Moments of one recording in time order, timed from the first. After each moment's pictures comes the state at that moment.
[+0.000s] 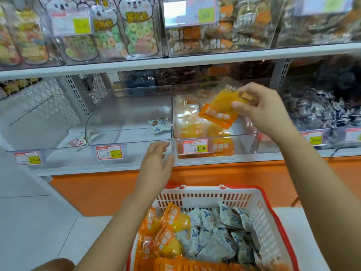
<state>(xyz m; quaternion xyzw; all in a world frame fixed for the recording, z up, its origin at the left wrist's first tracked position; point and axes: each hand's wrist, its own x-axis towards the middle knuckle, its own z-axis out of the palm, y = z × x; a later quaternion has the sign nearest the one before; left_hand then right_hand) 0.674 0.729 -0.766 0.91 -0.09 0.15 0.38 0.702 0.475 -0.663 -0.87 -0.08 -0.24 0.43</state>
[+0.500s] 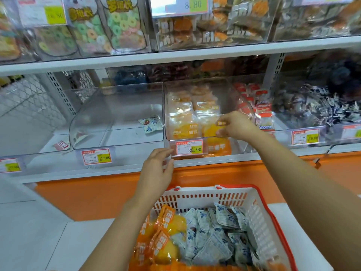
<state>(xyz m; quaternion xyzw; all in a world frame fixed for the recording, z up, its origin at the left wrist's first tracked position) 0.695 0.715 -0.788 0.91 -0.12 0.14 0.37 0.778 0.469 -0.729 -0.97 0.02 -0.01 0.25</state>
